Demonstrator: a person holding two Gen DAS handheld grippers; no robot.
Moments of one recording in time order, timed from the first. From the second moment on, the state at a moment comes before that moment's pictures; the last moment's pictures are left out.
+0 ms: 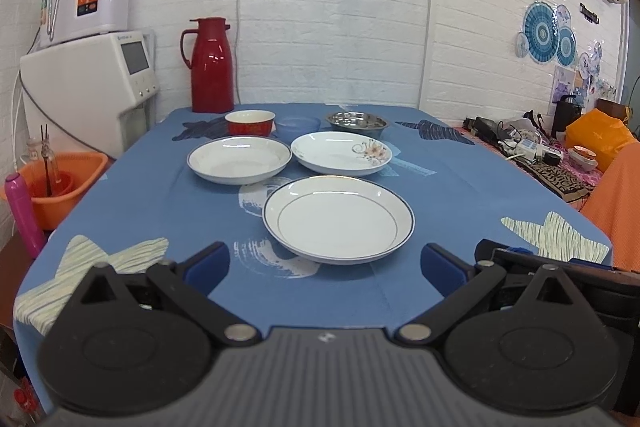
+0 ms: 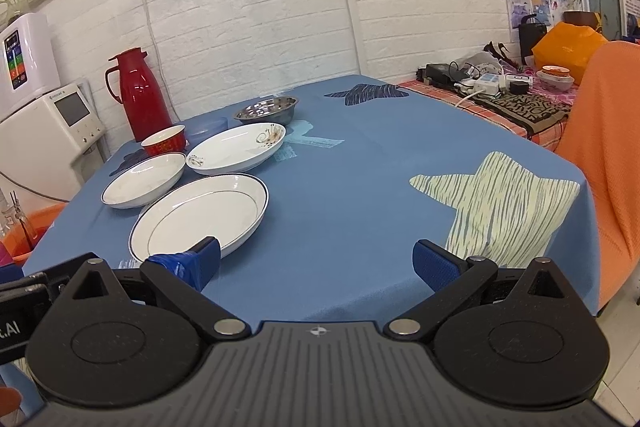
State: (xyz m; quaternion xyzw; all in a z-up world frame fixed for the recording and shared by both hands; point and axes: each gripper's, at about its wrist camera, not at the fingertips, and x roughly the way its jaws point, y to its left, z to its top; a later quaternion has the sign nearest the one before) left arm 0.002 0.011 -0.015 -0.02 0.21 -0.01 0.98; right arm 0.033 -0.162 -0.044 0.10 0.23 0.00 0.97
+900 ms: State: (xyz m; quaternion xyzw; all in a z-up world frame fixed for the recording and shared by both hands) left arm -0.002 0.009 -0.005 -0.01 0.20 0.00 0.98; right arm 0.035 -0.162 -0.046 0.11 0.24 0.00 0.96
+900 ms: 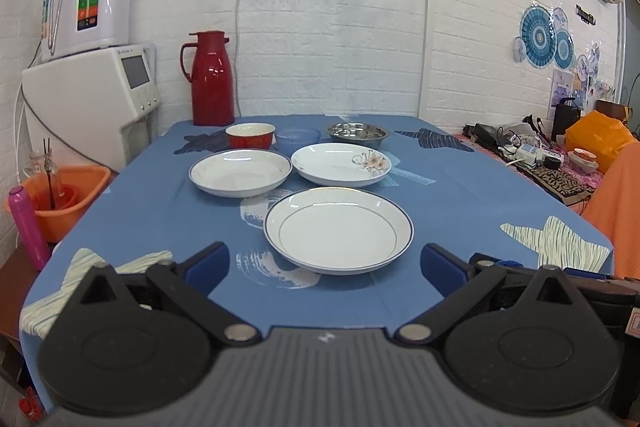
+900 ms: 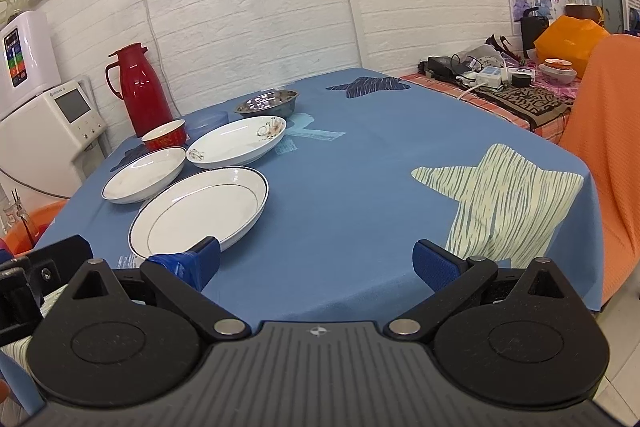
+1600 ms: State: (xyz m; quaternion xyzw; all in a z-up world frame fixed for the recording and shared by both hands) left arm 0.112 0.092 -0.030 -0.08 0.31 0.07 0.95; right arm 0.116 -0.139 -0.056 0.07 0.32 0.00 0.94
